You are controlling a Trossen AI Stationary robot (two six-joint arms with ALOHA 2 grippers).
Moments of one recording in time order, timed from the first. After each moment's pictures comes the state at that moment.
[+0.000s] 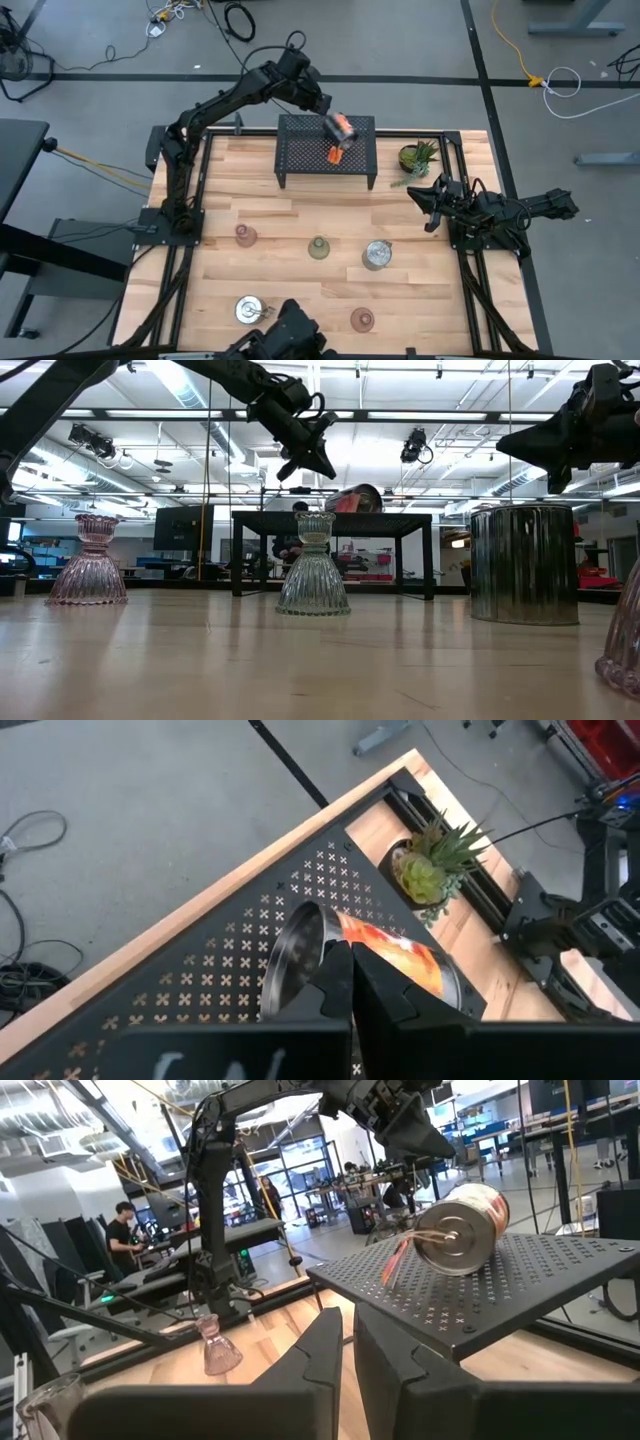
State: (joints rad) left arm 0.70 1.99 1.96 -0.66 0.32 -0.37; right arm 0.20 0.04 0.02 0.16 0.56 0.20
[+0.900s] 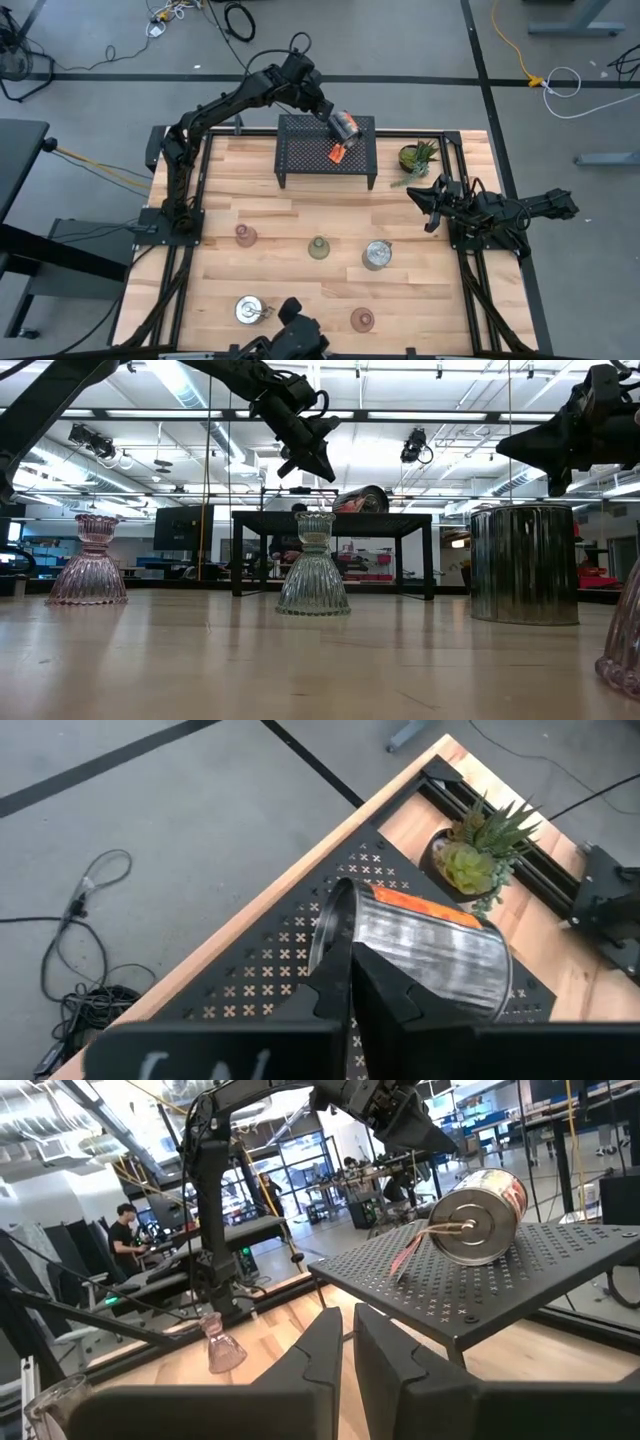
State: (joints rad) left arm 0.66 1.99 1.96 -0.67 0.18 -0.24; right arm 0.20 0.04 0.02 0.15 0.56 0.24
